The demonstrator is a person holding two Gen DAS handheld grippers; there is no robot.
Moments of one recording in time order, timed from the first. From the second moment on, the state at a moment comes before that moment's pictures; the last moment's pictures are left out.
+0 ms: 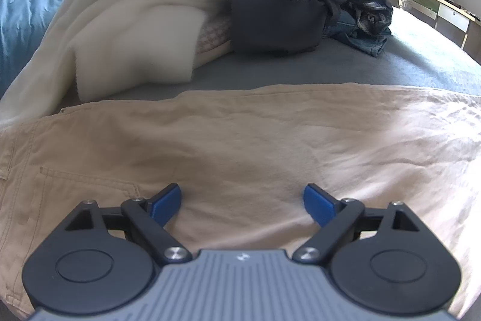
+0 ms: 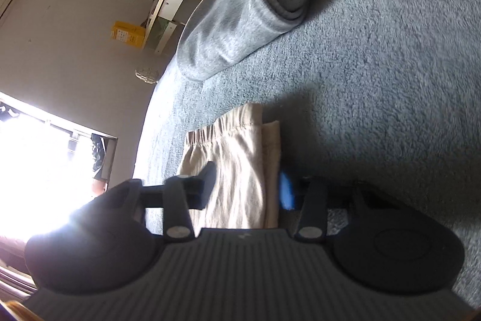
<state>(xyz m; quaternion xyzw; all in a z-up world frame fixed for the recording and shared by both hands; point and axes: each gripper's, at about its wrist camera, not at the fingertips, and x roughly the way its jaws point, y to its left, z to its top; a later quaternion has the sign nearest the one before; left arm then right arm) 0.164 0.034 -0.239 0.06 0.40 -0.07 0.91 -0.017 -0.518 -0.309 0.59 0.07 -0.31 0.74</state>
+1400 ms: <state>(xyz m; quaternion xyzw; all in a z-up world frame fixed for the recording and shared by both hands) 0.169 0.069 -0.226 0.07 0.42 -0.14 0.89 0.099 -0.171 -0.210 0.62 0.24 0.25 0.70</state>
